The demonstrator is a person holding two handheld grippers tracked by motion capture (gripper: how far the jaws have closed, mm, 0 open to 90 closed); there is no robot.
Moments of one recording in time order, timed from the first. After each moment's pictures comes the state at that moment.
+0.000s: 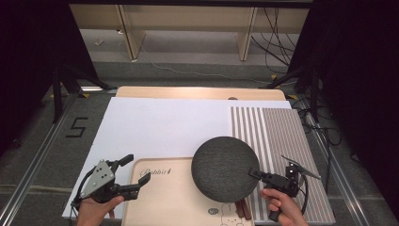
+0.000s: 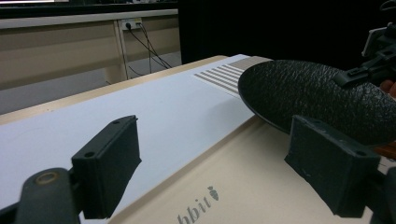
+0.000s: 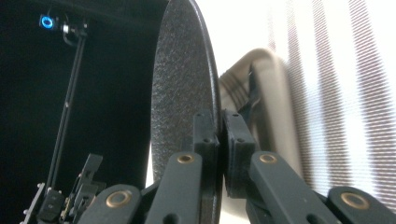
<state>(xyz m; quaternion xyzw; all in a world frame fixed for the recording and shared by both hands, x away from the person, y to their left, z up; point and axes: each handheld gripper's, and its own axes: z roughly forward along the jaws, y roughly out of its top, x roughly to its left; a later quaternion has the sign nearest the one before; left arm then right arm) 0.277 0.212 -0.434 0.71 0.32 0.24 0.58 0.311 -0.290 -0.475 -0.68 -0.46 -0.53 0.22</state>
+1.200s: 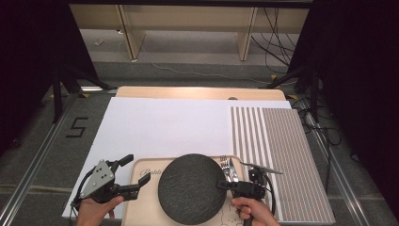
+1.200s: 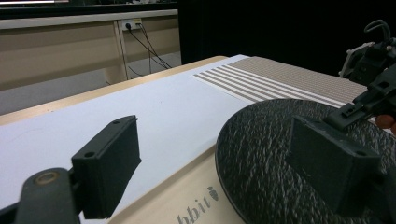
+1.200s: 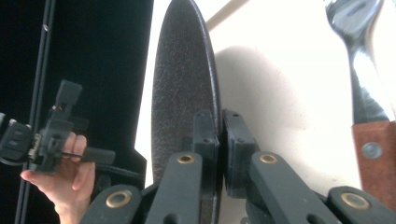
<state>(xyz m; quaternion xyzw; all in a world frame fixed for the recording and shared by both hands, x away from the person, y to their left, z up) 0.276 0.212 -0.433 0.71 0.32 0.24 0.58 0.313 -0.204 -0.487 -0.63 -0.55 -0.46 0.27</state>
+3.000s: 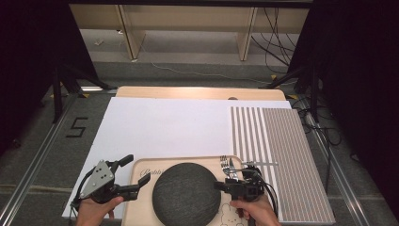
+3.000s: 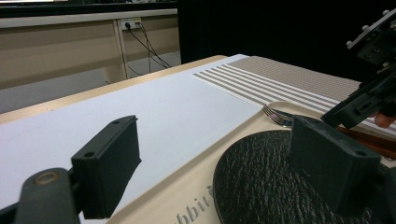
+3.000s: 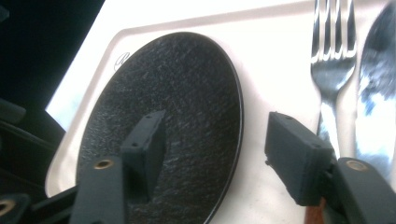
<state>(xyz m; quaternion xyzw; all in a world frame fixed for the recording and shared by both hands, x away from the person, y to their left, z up) 0.275 0.213 -0.434 0.71 0.32 0.24 0.58 0.309 -0.189 -0.457 -0.55 -0.72 -0.42 0.06</state>
